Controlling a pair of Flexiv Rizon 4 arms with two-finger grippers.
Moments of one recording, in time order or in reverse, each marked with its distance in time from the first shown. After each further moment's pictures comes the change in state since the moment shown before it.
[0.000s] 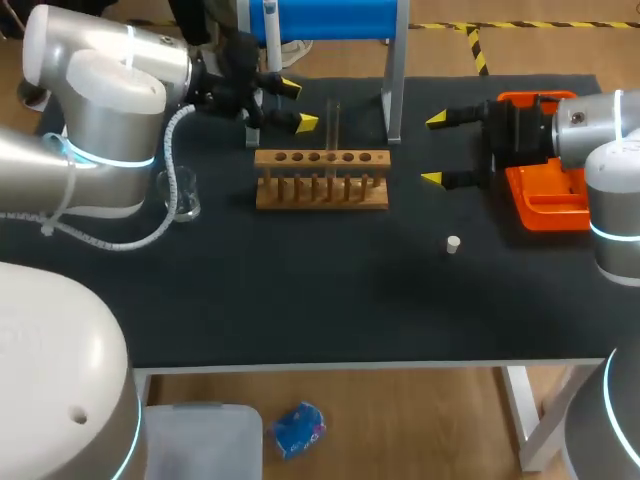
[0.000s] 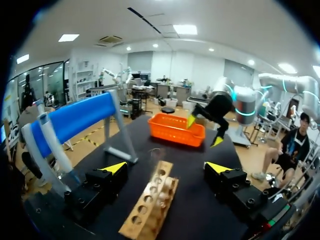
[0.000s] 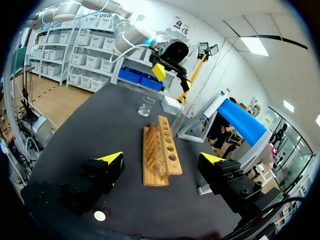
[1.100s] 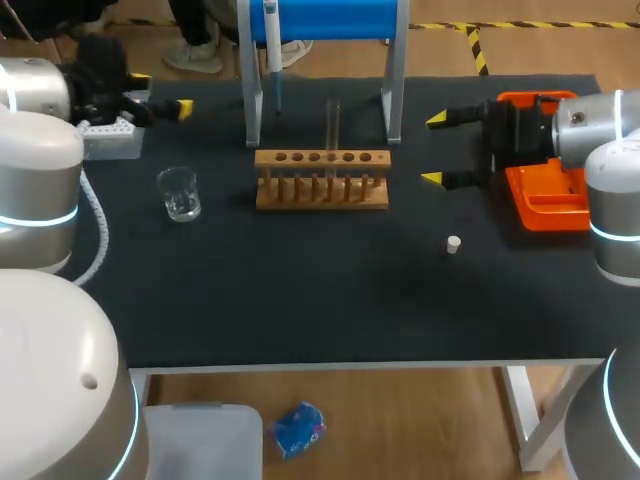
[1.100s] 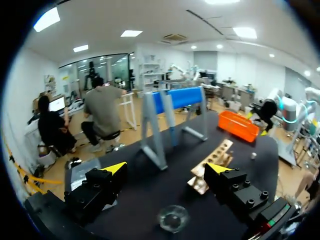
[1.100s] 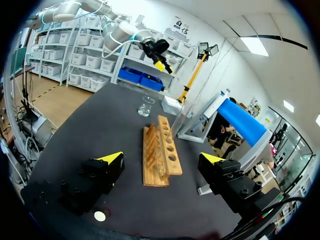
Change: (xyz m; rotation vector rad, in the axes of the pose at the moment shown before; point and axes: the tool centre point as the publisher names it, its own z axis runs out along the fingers) left arm -0.075 0.069 -0.192 -0.036 -0.567 -0.188; right arm 0.000 0.000 0.000 -0.001 0.000 0.000
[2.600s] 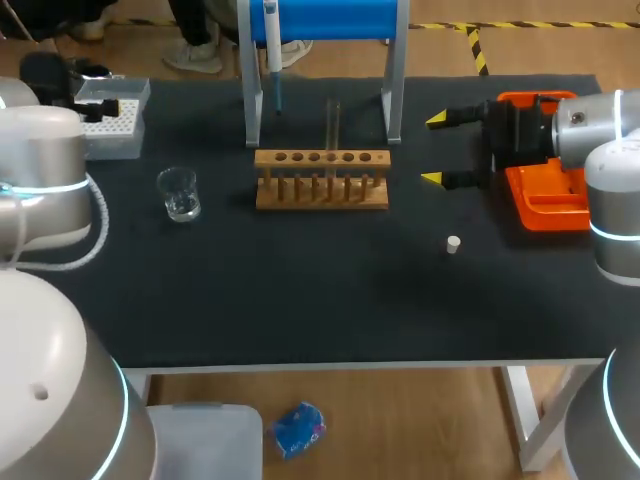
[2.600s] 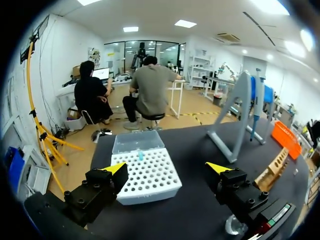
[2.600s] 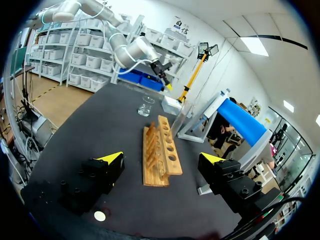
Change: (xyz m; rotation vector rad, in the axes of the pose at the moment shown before) left arm -0.166 0.083 0.042 -0.058 -0.305 -0.254; right arm 0.000 0.000 0.000 0.000 0.000 0.000
